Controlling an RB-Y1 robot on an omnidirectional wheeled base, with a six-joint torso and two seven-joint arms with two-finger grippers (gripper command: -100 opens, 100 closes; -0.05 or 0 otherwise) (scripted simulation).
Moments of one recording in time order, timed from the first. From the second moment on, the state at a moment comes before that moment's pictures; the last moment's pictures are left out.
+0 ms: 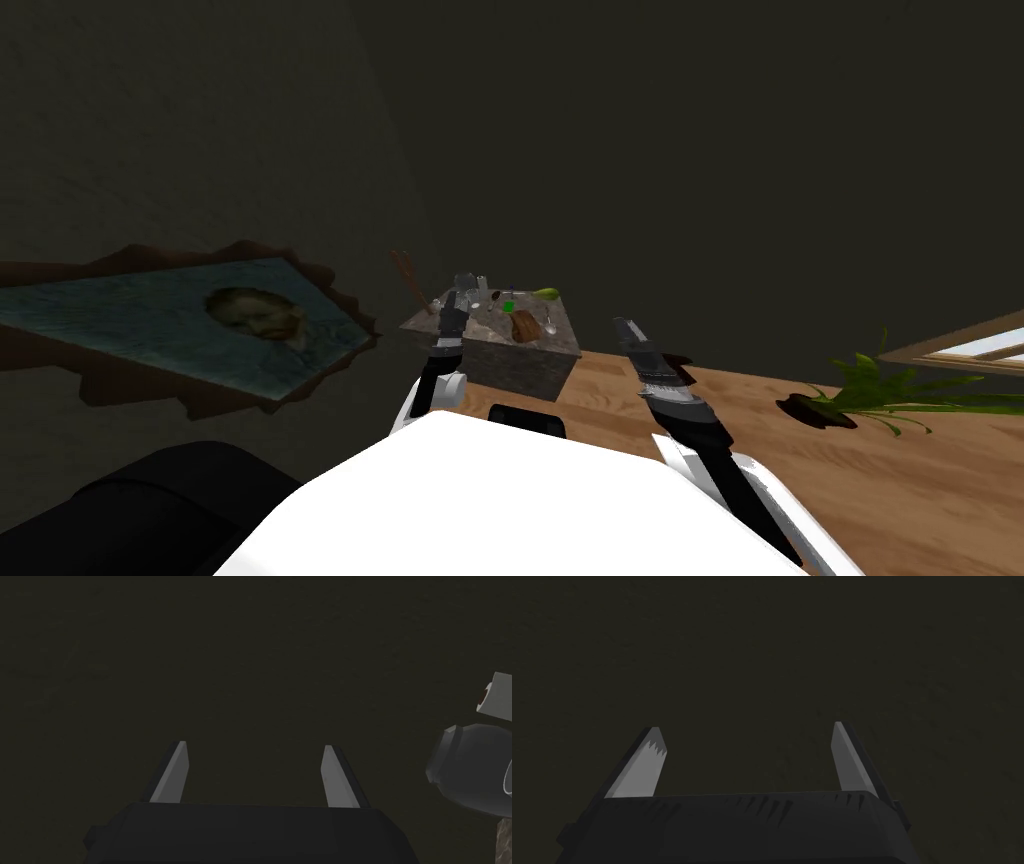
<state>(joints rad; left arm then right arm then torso) 0.45 -0.01 -0.05 -2.24 -0.02 -0.38 0.02 0.55 -0.27 -0.10 -2.12 0.20 -0.56 0.34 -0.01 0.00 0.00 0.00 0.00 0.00</state>
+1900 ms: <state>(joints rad) 0.45 -0.01 -0.05 -2.24 -0.02 -0.38 0.02 0.71 -0.78 -0.27 -1.87 0.44 -0.59 0.78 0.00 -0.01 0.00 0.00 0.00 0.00</state>
